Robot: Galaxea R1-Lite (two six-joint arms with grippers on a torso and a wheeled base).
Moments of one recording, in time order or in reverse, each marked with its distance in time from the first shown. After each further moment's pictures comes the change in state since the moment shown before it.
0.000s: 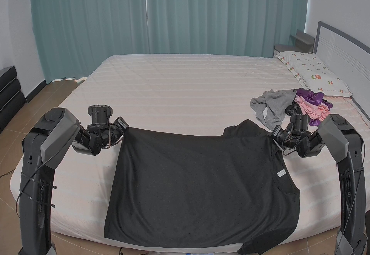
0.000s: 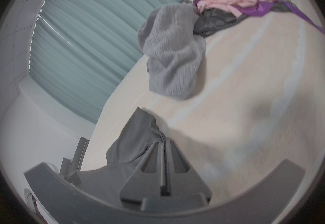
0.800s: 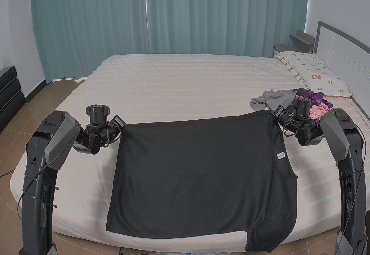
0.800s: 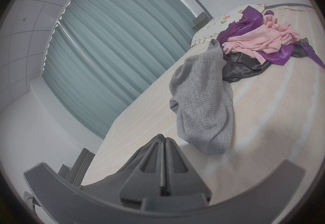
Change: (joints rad) left arm 0.032 0.066 -0.104 0.002 -0.003 0.006; right arm 0.004 -0.012 -0.176 -0.040 -0.080 -0.001
